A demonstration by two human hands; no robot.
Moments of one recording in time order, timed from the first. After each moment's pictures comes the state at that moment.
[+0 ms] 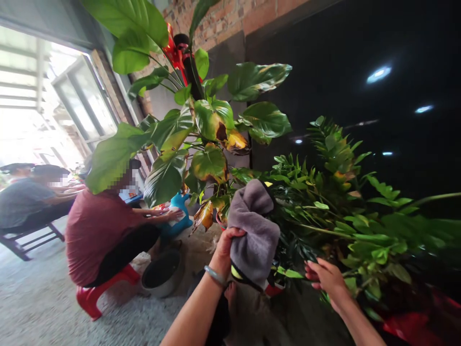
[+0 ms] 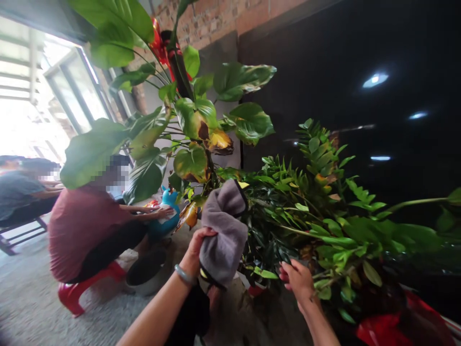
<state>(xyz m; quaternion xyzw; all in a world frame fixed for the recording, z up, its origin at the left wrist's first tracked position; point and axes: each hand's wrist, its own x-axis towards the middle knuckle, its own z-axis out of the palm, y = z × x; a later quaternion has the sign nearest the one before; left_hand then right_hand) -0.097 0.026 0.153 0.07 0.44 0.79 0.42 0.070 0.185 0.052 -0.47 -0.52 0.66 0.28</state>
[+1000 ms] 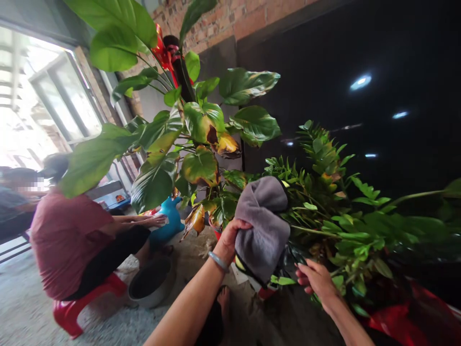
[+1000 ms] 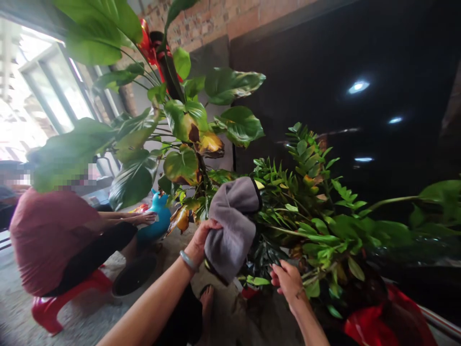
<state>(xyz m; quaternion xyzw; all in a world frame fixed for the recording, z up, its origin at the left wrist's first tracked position) -0.104 0.068 0.167 0.18 0.41 0.75 0.49 0.073 0.198 0.026 -0.42 -0.57 0.67 0.25</state>
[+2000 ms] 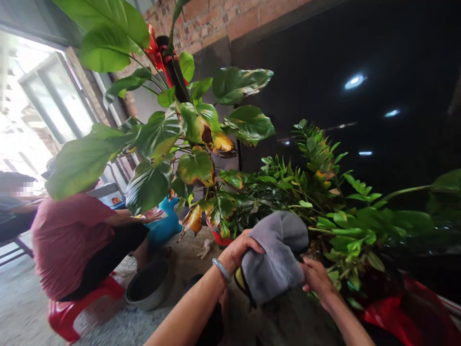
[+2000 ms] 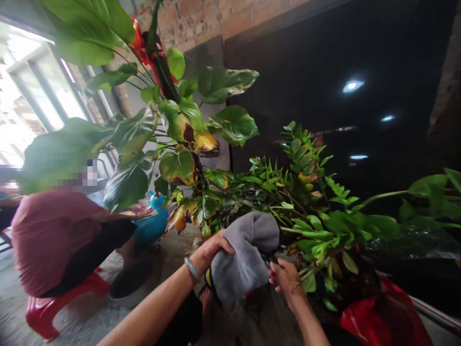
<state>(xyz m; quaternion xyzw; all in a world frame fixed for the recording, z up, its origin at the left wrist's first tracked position) -0.082 0.072 0.143 0.29 0.50 0.63 0.52 0.075 0.200 0.025 -0.42 -0.56 0.67 0.23</state>
